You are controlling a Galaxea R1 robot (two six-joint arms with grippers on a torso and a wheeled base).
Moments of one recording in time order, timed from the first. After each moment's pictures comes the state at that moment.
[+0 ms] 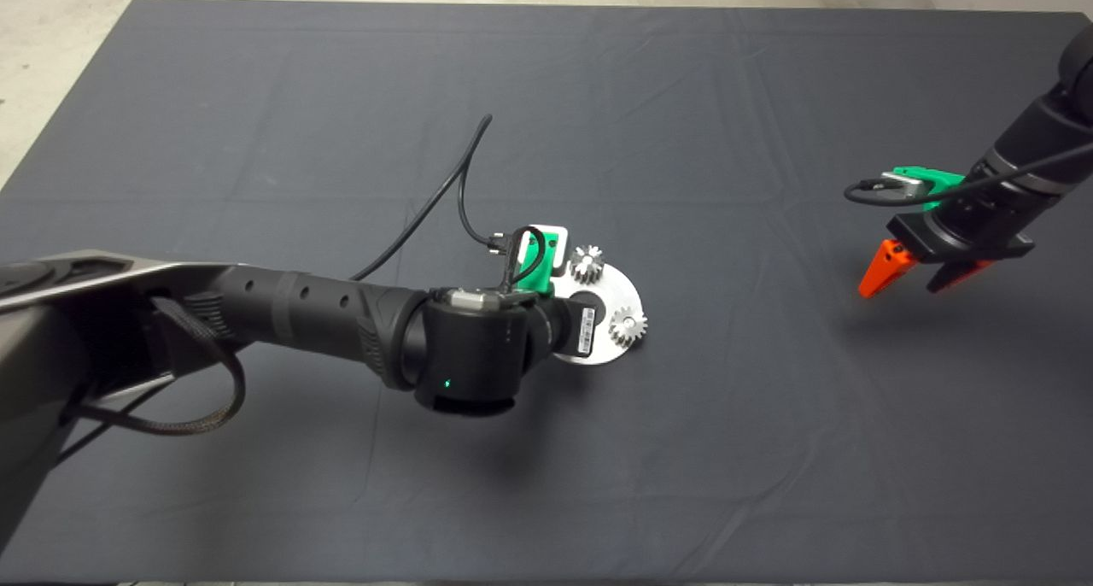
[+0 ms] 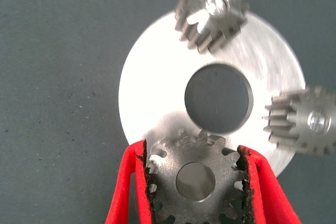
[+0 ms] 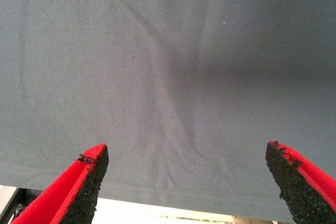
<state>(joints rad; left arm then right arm) -0.15 2.75 -0.85 1.08 1.54 -1.56 0.49 2.12 -1.18 0.07 -1.53 0.86</state>
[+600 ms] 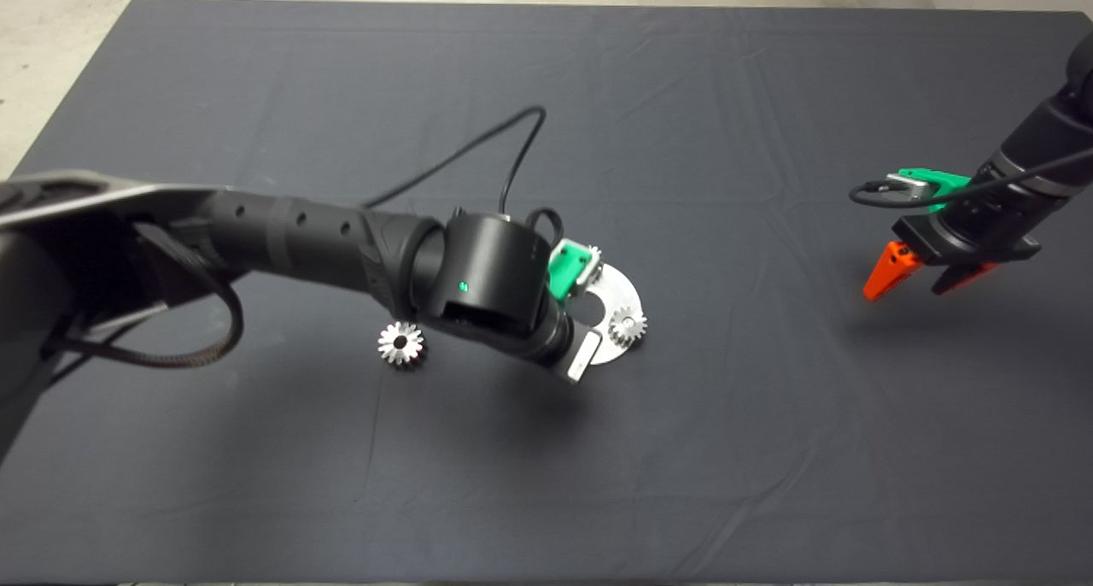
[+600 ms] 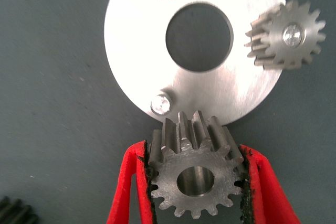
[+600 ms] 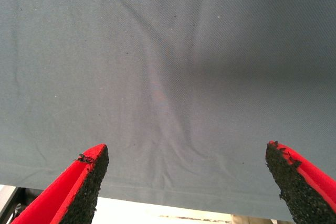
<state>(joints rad) -0.32 2.77 -0.87 0.68 1.53 -1.33 0.48 2.11 -1.17 0.07 -1.53 0.86</state>
